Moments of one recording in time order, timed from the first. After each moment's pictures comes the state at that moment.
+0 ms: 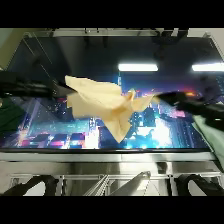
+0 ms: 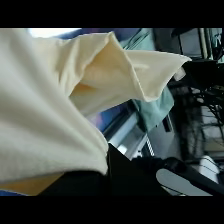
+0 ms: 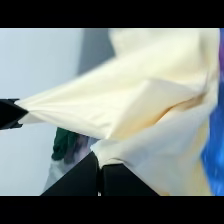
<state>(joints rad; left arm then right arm) 0.19 -1.12 1.16 -2.76 1.50 2.04 -0.27 -0.81 0.70 -0.11 1.16 0.90</state>
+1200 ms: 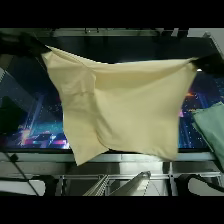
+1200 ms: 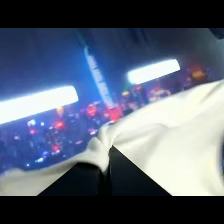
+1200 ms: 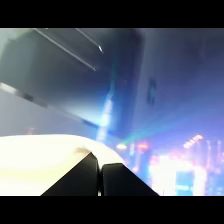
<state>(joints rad) 0.22 -1.68 1.87 -2.46 1.42 1.99 -0.39 -1.35 1.16 -0.41 0.98 0.89</state>
